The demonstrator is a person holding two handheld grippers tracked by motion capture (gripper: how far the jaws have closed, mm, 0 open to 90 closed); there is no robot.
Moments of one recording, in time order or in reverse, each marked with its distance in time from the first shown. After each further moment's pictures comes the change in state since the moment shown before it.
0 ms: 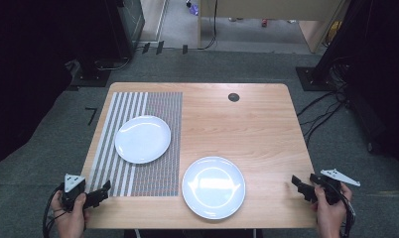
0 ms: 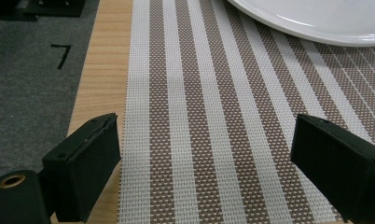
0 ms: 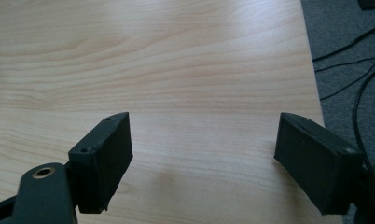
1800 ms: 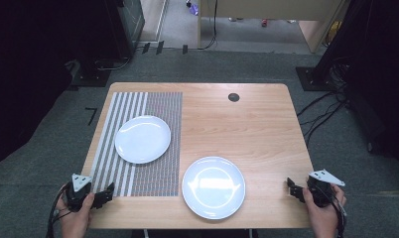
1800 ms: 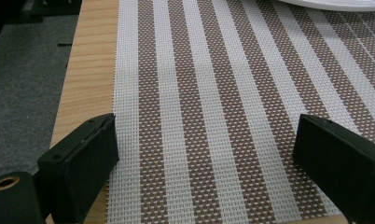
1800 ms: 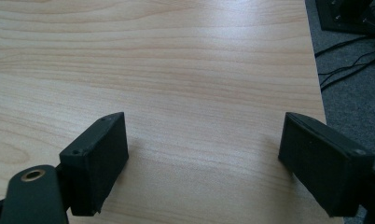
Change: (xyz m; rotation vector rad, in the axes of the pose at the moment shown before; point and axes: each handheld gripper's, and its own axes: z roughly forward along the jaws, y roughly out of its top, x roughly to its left) left arm -0.008 -0.004 0.007 0.048 0.036 0.080; right arm 0.021 -0.006 0.010 0.031 -0.137 -0.169
